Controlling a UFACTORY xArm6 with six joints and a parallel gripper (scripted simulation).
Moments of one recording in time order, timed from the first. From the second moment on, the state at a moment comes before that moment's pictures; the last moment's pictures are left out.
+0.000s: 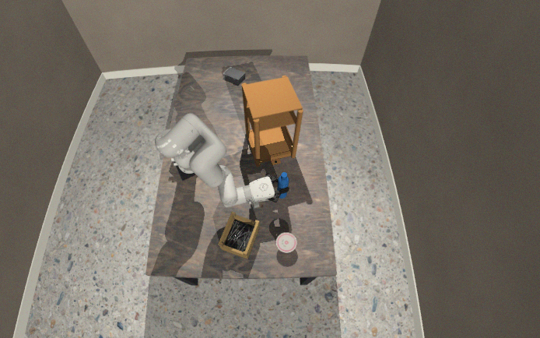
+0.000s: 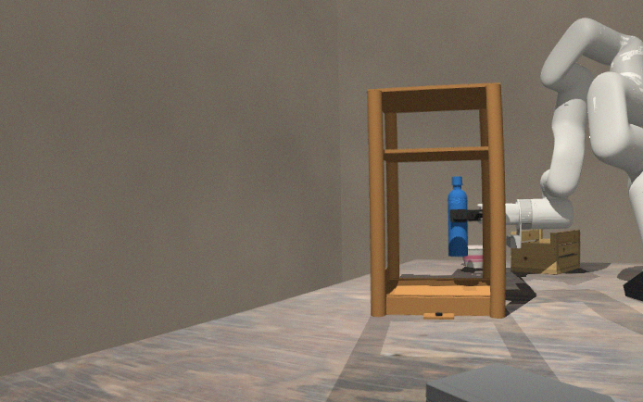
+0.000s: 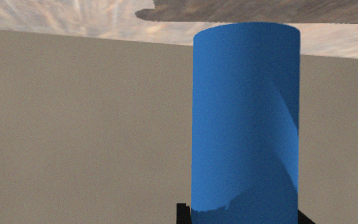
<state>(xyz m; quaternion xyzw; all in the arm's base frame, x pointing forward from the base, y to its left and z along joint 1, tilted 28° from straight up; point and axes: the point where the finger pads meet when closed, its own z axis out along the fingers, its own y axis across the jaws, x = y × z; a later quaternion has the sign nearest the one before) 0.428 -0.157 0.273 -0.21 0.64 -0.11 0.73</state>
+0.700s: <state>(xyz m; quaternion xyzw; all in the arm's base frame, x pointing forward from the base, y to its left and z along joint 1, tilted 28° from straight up) 0.428 -0.155 0.274 -0.21 0.64 -0.11 0.73</state>
